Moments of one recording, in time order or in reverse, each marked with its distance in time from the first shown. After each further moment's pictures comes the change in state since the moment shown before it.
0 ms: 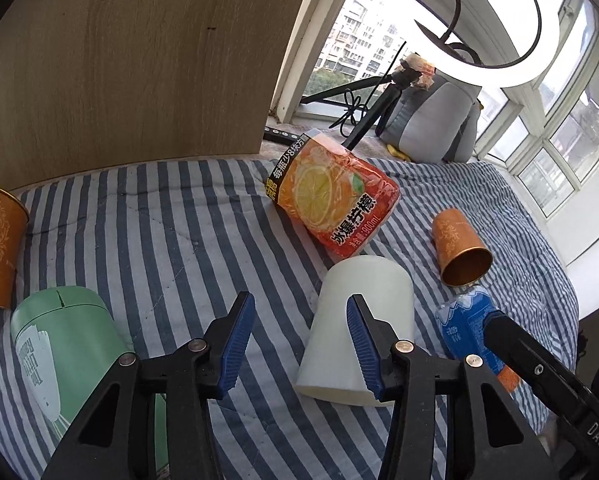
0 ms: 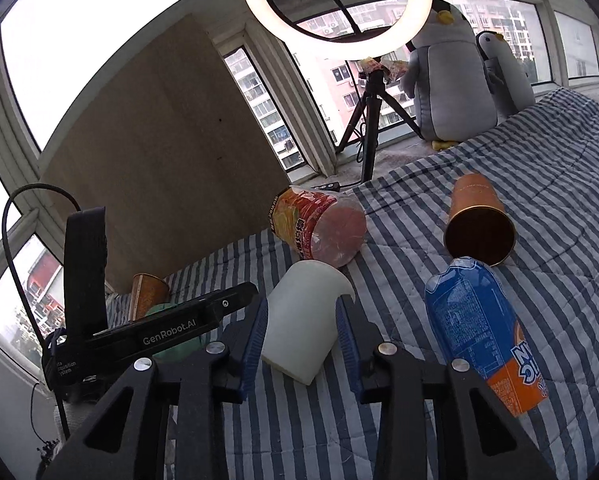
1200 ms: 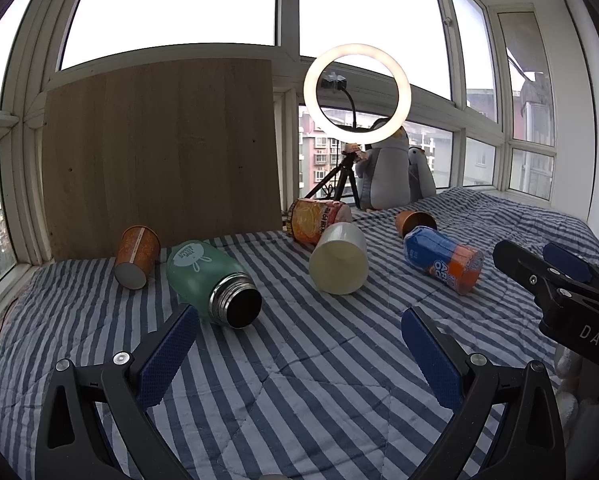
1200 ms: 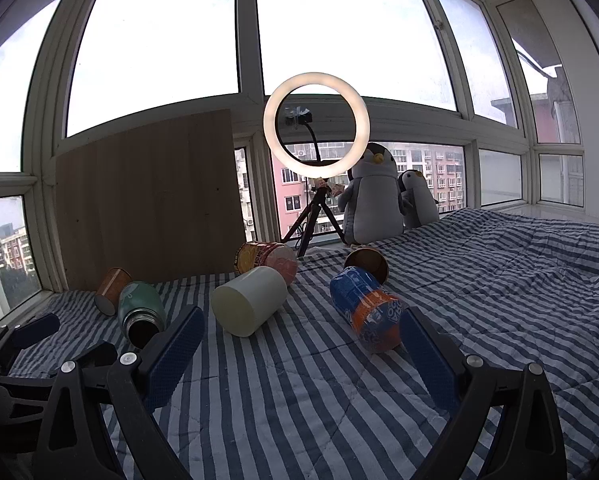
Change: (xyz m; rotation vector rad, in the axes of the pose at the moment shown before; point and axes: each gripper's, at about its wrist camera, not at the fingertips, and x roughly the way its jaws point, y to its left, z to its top) left arm -0.169 -0.026 -0.237 0.321 -0.553 0.170; right arm -0.134 0.034 -0.172 -0.239 -0.523 -0.290
